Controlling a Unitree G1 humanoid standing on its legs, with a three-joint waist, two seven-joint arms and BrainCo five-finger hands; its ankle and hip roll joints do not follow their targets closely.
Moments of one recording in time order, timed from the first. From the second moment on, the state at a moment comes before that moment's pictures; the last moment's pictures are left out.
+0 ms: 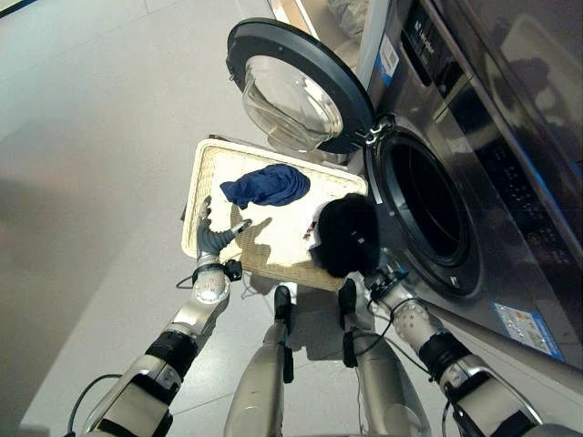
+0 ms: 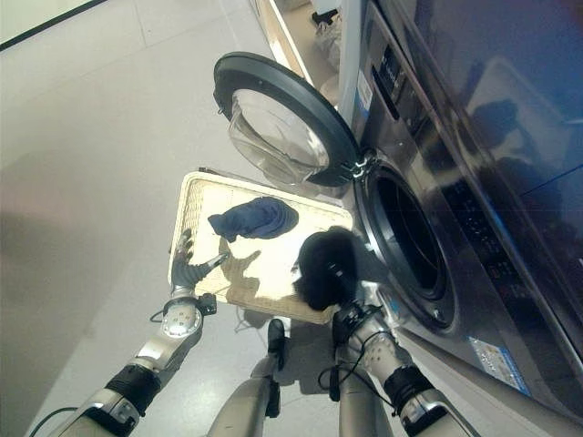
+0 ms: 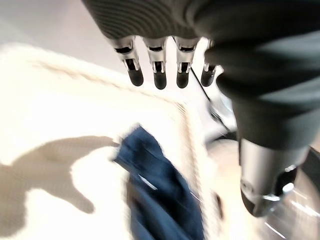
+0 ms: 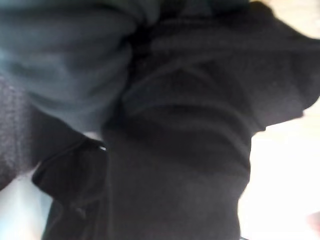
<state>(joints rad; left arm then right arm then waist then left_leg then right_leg) -0.42 0.36 -0.36 0.65 -0.37 -0.26 0.66 -0.53 -0.26 0.25 0.74 1.32 -0.19 0.11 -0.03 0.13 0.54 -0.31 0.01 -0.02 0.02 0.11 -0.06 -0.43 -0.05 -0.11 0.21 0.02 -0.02</state>
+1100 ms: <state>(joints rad) -0.79 0.45 -0.40 0.70 -0.28 -0.25 0.84 -0.95 -0.32 -0.08 0.78 1.96 -0.69 -0.06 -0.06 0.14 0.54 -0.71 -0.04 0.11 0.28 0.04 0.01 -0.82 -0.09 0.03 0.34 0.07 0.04</state>
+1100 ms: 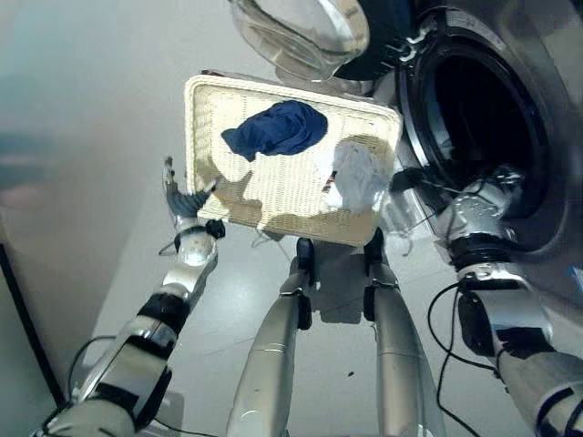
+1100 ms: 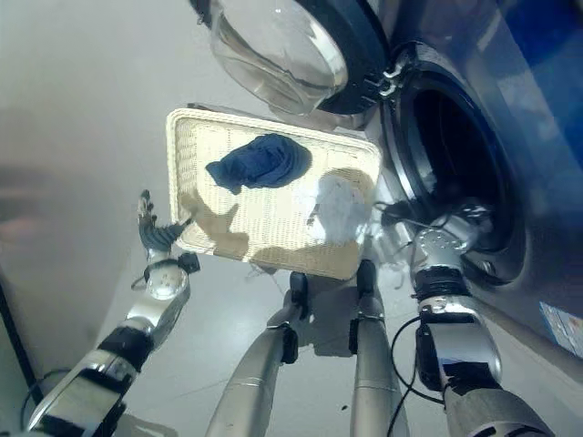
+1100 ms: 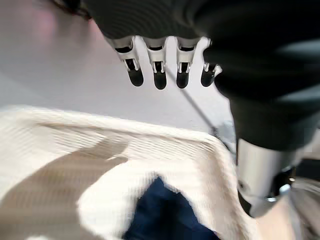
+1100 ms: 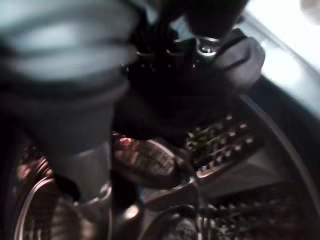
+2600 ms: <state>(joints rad) -1.34 0.61 -0.75 1.04 0.22 0.67 0.49 -0.77 -0.29 0.24 0.49 1.62 -0.35 0.15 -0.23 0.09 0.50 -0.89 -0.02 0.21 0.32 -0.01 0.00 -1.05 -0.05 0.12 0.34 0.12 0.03</state>
